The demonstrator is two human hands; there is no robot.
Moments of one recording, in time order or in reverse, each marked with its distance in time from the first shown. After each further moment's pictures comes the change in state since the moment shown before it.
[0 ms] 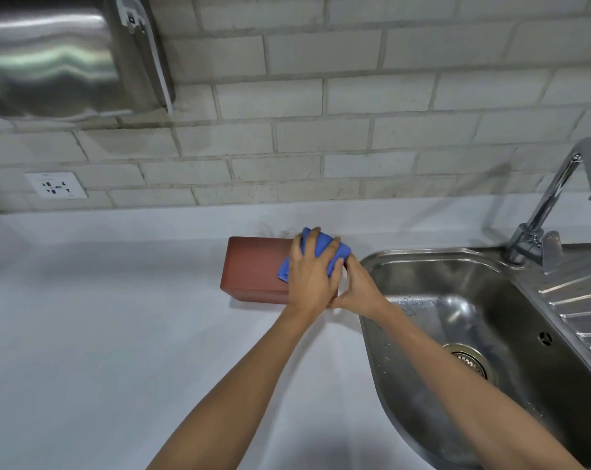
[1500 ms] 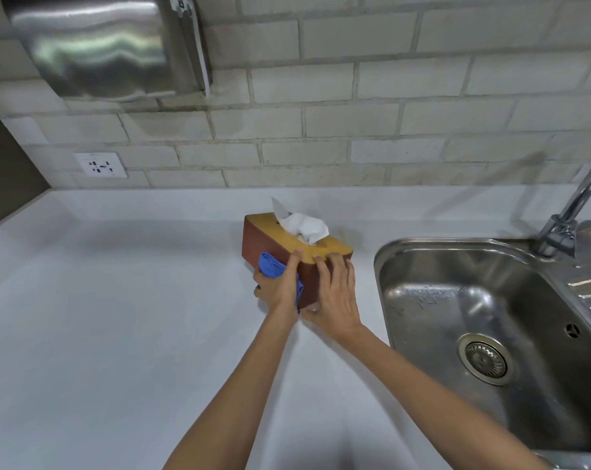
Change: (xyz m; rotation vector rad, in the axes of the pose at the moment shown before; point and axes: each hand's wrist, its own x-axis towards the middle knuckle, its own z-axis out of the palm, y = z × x) left_hand -0.051 -0.035 -0.052 -1.021 0.122 -1.396; right_hand -0.043 -0.028 0.097 -0.581 0.369 -0.359
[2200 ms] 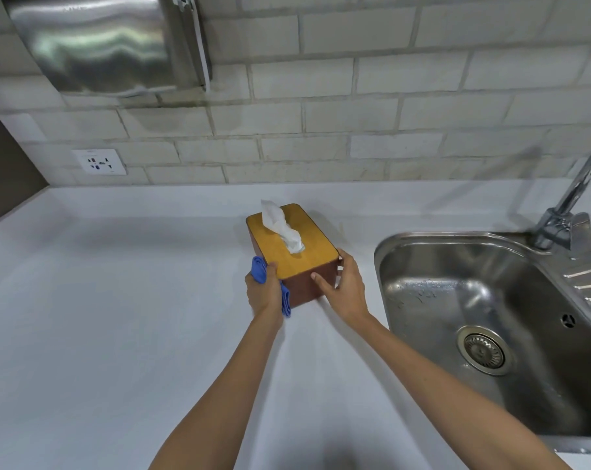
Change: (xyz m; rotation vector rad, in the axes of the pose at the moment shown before) left_hand 0.018 -0.012 -0.029 0.100 0.004 0.081; right_hand 0.003 0.009 -0.012 0.549 -0.193 0.597
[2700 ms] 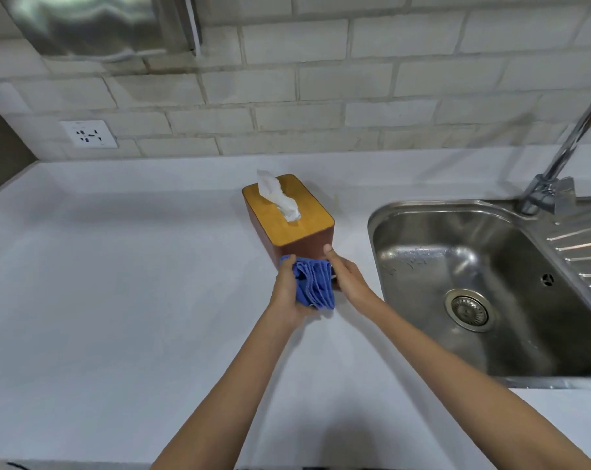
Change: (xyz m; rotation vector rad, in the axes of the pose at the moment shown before) left_hand -0.064 -0.016 -0.011 -0.314 -0.469 -0.496; right_hand -0.048 -0.015 -0.020 0.311 -0.253 0.391
